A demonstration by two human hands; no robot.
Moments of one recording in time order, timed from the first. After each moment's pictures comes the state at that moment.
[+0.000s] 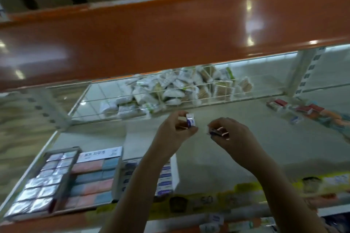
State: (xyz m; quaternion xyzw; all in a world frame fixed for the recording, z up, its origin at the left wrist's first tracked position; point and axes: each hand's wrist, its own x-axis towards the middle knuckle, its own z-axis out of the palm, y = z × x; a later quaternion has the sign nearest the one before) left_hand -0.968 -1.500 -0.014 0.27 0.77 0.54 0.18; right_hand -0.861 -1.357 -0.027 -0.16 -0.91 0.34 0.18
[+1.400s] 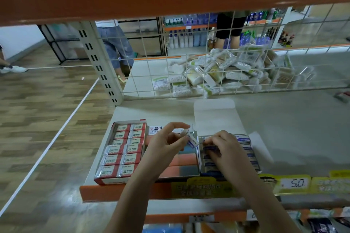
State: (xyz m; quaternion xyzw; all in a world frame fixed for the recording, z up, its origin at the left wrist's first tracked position) left_hand -1.020 -1.725 -0.044 0.23 0.74 0.59 0.23; right_hand -0.939 -1.565 -0.092 -0.11 -0.95 0.24 0.16
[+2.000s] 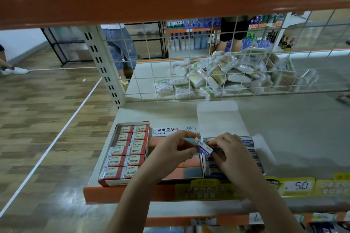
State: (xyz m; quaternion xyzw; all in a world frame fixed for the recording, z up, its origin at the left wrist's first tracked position) left_hand -1.024 -1.728 -0.043 0.29 0.76 0.51 0.29; right_hand -0.937 -1.565 -0.088 -0.10 -0.96 0.22 0.15
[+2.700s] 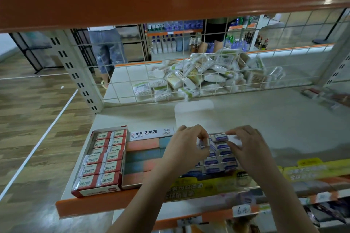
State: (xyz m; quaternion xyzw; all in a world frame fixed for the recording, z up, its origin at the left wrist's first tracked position) left_hand -0.999 -1.652 -0.044 0.46 0.83 0.31 0.07; right_hand -0.895 -1.502 -0.078 -0.25 -0.93 0.19 0.19
